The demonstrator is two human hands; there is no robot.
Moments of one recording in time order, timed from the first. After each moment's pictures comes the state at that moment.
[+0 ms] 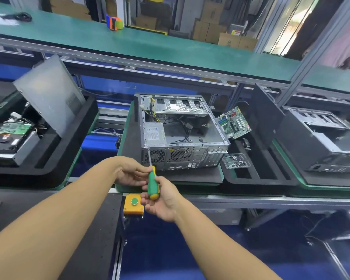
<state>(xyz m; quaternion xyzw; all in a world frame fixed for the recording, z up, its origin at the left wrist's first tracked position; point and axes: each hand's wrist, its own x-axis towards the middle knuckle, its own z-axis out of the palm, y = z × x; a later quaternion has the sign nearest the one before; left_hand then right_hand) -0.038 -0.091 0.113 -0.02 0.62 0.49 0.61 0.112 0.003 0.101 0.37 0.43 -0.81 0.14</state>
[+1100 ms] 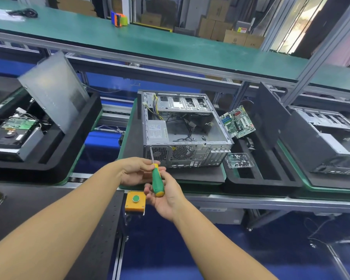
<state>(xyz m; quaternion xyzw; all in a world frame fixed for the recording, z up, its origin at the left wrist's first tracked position) -0.017 -0.087 0.108 -0.01 0.53 0.63 0.56 0.112 0.000 0.107 0.37 0.35 -0.86 0.05</state>
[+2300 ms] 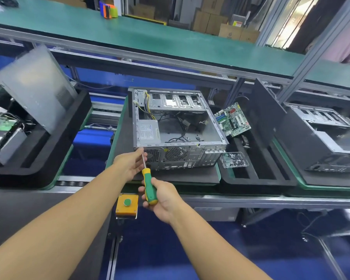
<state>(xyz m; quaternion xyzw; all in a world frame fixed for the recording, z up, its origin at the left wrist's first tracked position) -0.037 -0.040 0.085 -0.17 0.59 0.72 0.31 0.103 0.021 0.095 0.40 0.45 -0.79 0.09</state>
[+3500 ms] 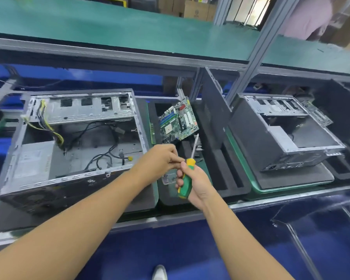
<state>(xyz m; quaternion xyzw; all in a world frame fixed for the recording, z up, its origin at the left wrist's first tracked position) 0.023 0.283 0.144 0.57 0.76 0.31 0.09 0.146 0.390 0.097 0.28 0.42 -0.86 -0.09</state>
